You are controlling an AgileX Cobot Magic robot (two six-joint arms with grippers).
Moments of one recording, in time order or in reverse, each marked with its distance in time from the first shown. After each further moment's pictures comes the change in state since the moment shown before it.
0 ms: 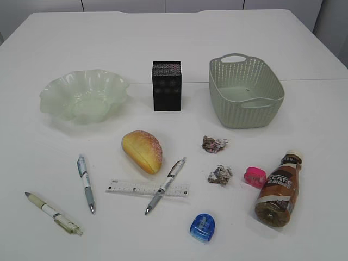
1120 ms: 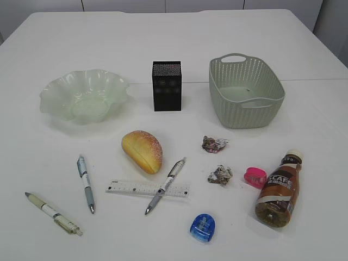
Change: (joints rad) left arm 0.000 0.000 0.000 -0.006 0.000 0.000; right arm 0.000 0.000 0.000 0.000 0.000 0.000
